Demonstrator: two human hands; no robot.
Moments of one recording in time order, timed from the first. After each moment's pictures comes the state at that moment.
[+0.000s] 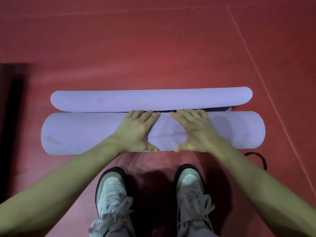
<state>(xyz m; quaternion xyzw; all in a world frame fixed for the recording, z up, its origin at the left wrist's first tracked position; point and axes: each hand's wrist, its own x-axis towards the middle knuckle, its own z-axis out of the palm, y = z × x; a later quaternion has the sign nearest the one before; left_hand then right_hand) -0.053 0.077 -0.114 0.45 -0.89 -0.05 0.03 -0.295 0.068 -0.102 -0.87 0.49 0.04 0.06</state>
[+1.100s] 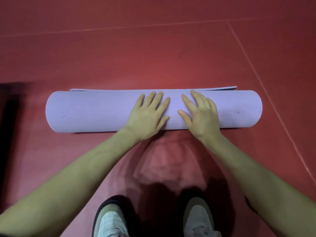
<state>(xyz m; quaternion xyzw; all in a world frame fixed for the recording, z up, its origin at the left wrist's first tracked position) -0.073 -0.022 -0.113 0.50 -0.86 0.06 0.07 -0.273 -0.023 -0.116 -0.78 0.60 -0.18 -0.04</state>
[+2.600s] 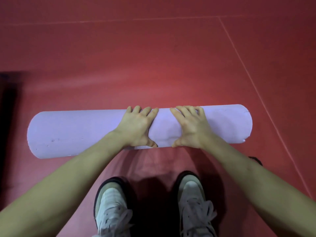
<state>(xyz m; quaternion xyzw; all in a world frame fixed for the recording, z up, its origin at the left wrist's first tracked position) -0.057 0.040 -0.095 0.50 -0.86 -0.07 -0.08 -0.271 0.043 -0.085 -0.84 0.53 0.08 0.05</state>
